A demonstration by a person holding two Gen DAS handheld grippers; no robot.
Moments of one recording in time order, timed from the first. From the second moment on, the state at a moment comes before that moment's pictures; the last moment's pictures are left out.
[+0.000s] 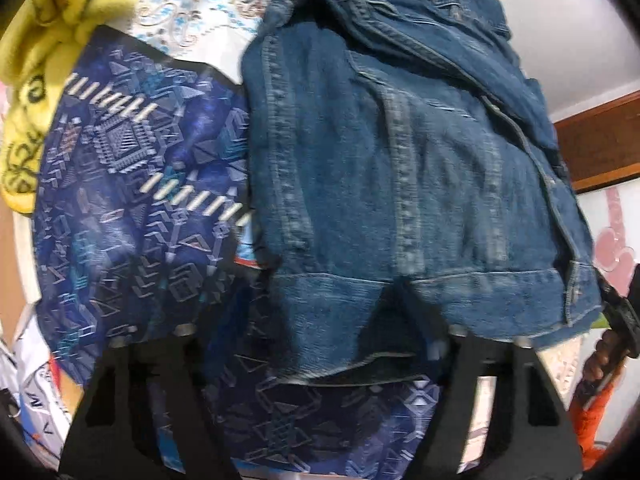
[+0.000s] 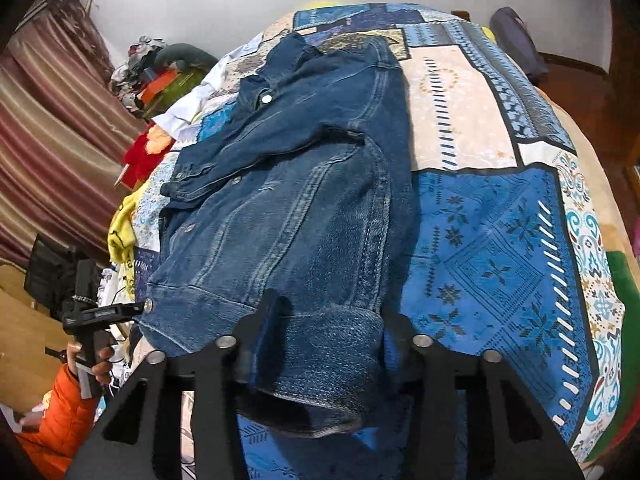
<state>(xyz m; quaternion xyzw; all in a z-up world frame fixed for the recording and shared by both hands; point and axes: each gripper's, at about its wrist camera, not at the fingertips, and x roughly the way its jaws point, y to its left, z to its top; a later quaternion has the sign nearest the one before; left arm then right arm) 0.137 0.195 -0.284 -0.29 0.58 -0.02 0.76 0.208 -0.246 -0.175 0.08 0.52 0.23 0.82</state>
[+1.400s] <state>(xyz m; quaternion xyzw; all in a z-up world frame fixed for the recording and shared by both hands) 0.432 0.272 -0.206 -0.14 0.45 0.13 0.87 0.550 -0.152 -0.168 0.06 0.44 0.19 0.88</state>
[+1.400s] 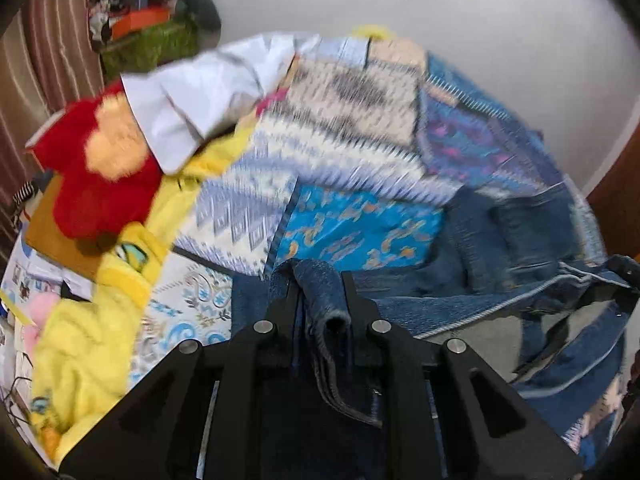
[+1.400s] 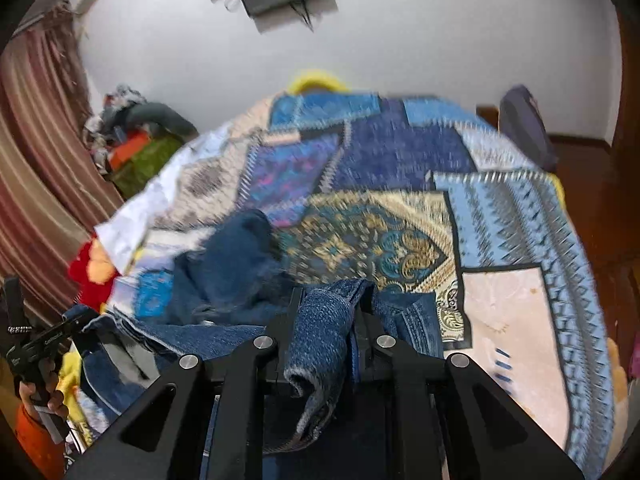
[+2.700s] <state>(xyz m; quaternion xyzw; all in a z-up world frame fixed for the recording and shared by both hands) 0.362 0.193 -0.186 0.02 0.47 0.07 0.88 0.427 -0.174 -0.153 -0.06 0.44 0.25 0.86</state>
